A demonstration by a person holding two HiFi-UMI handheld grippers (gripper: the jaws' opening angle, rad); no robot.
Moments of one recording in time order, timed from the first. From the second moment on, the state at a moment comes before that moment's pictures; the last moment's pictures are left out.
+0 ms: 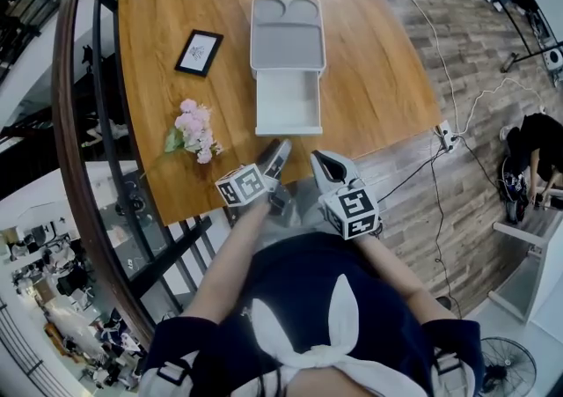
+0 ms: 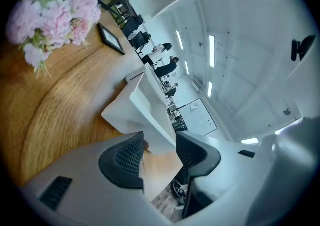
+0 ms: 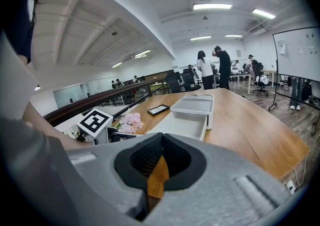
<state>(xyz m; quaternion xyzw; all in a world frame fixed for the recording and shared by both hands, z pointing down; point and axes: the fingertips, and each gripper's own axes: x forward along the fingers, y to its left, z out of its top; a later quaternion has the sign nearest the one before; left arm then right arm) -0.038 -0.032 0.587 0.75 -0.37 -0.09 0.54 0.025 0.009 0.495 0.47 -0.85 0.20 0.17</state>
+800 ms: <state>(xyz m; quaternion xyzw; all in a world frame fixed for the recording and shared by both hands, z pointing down) -0.062 -0.006 0.516 0.85 -0.42 0.04 0.32 0.008 0.028 0.475 0.48 -0.85 0.18 0.15</state>
